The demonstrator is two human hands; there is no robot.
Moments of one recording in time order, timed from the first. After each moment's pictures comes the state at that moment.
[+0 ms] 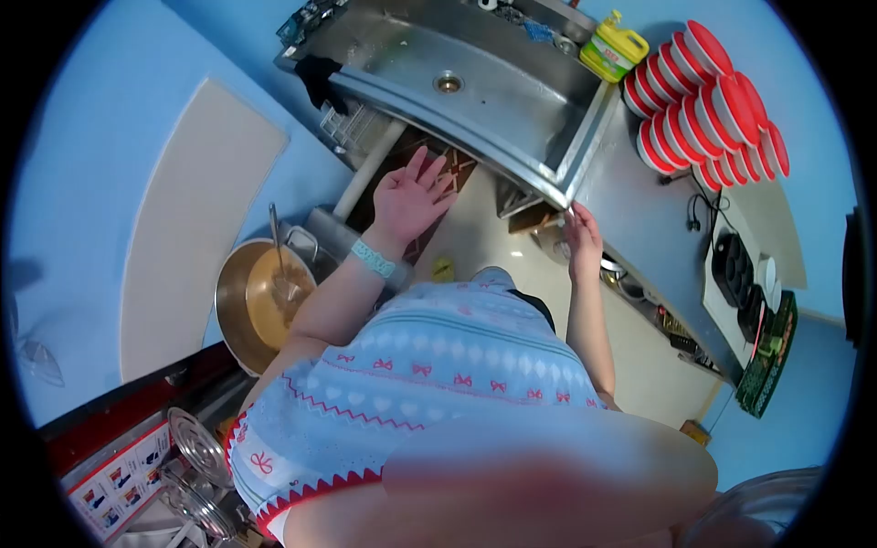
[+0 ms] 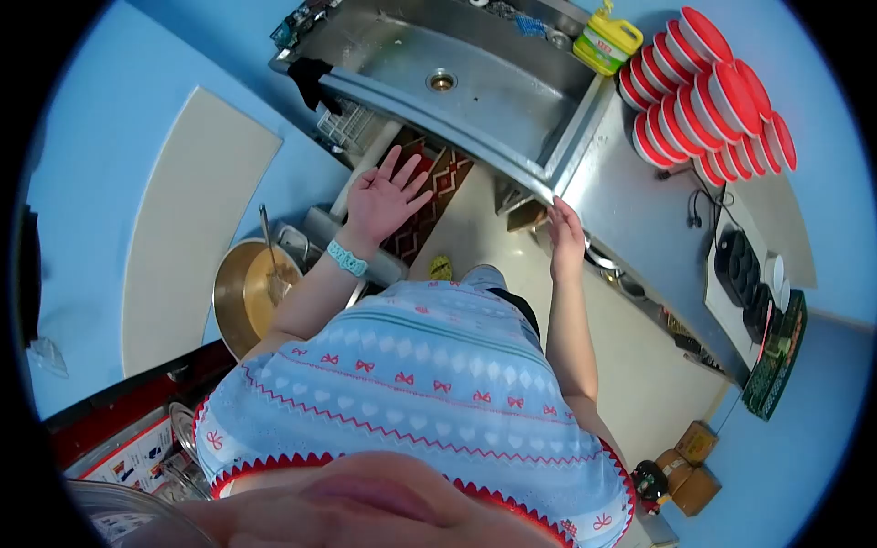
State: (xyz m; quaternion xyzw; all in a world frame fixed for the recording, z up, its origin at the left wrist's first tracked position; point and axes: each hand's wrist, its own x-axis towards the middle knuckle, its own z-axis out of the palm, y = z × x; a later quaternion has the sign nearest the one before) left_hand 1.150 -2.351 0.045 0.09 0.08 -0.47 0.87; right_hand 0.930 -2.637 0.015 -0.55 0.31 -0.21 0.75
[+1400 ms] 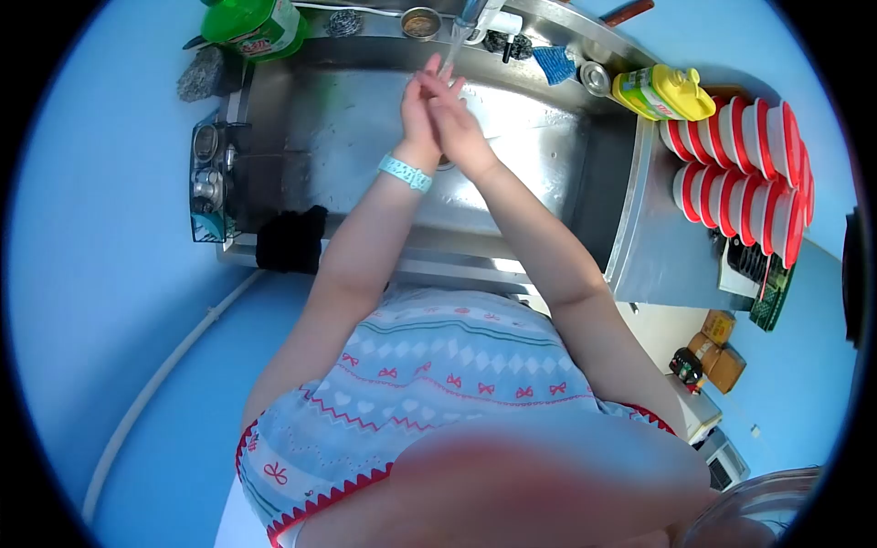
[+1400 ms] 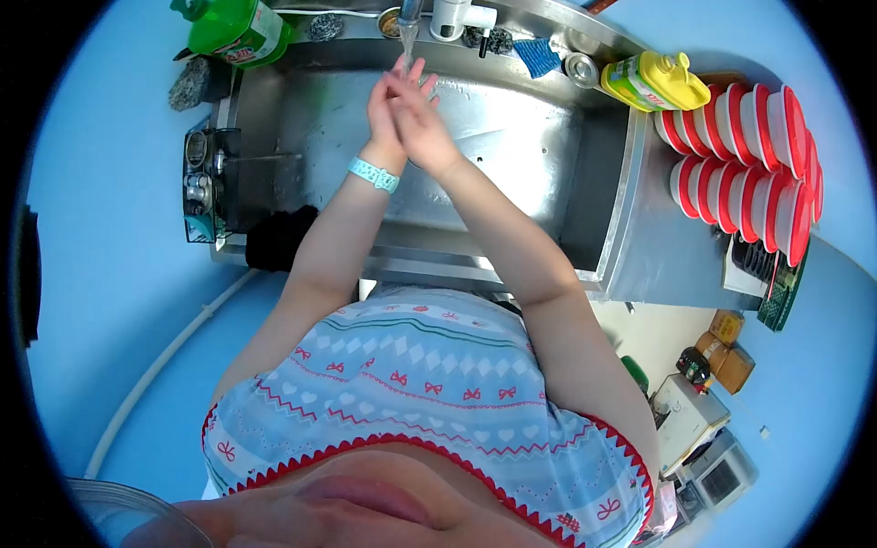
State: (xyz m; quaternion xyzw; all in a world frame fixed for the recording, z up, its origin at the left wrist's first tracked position) left_hand 1.666 -2.689 -0.048 0.27 0.00 -0.48 0.83; right_hand 1.586 -2.724 -0.012 -0.71 0.25 -0.23 0.62
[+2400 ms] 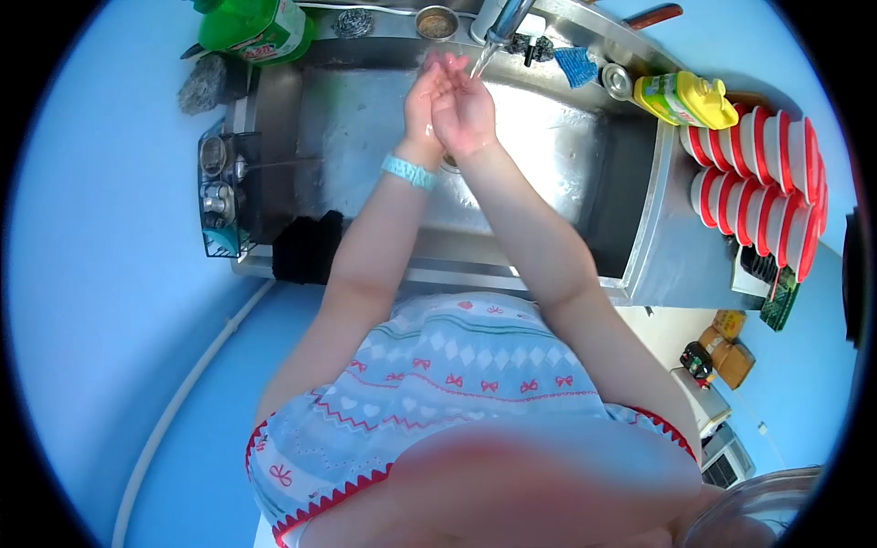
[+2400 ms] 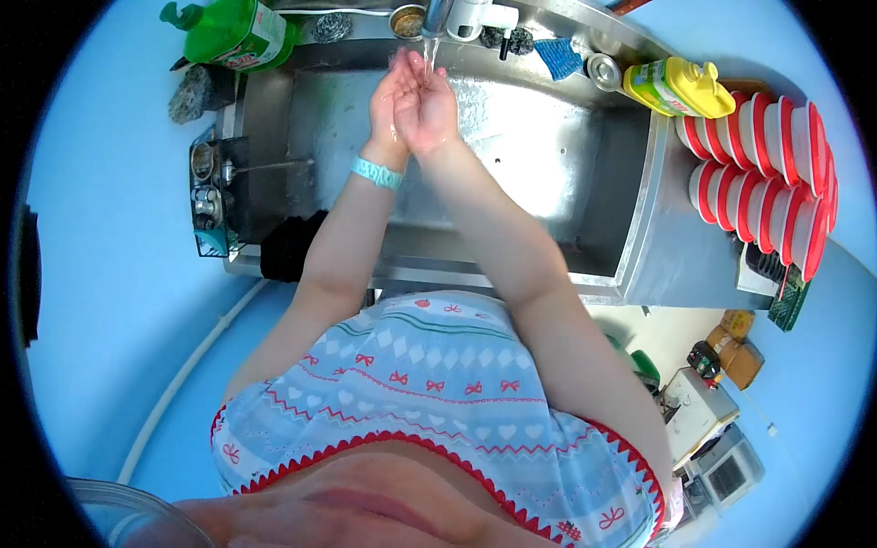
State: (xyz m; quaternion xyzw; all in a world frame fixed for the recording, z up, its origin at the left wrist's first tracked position) left_hand 1.691 -2.703 -0.040 0.25 0.09 -0.44 0.86; right_hand 1.662 -2.733 -0.016 0.07 0.19 -0.31 0.93
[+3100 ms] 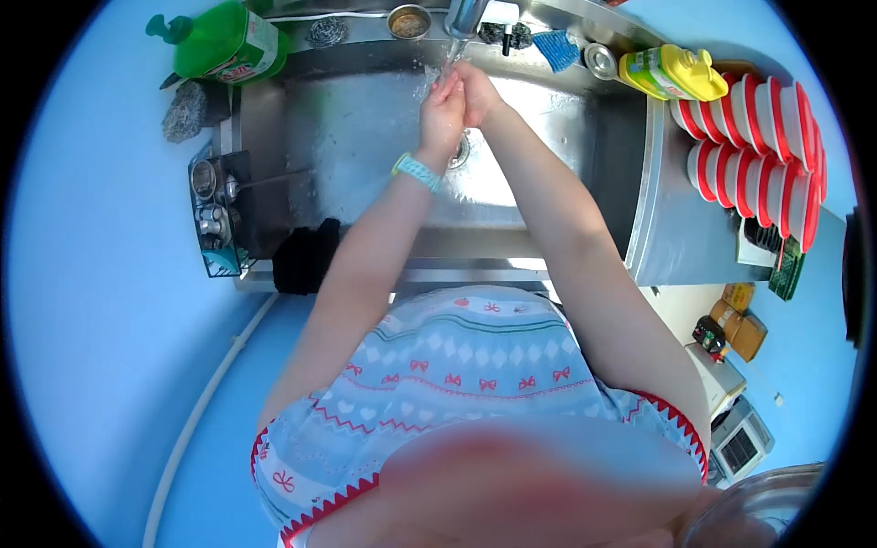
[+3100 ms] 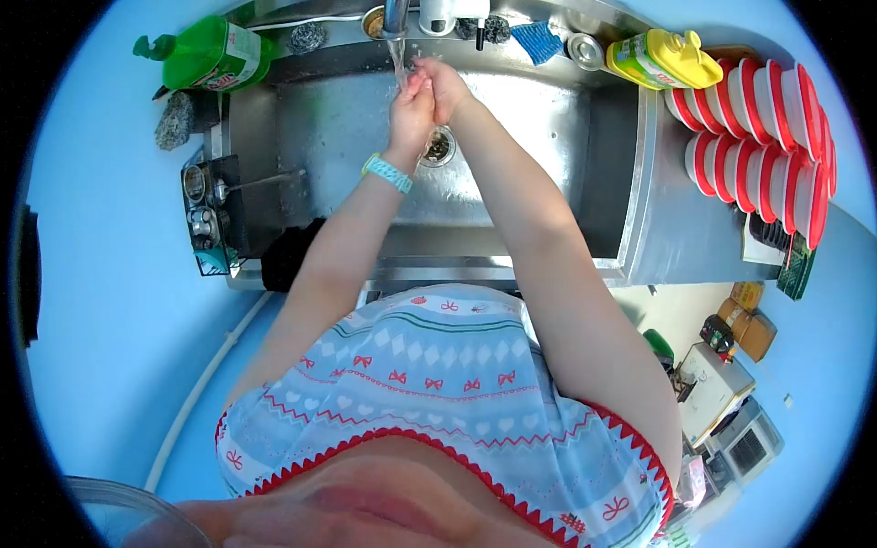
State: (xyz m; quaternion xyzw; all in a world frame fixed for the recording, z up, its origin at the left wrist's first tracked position) left_hand 1.658 -2.719 -0.090 0.59 -0.14 -0.29 0.74; right_hand 1.633 -2.803 -0.086 -0.15 0.24 0.02 0.96
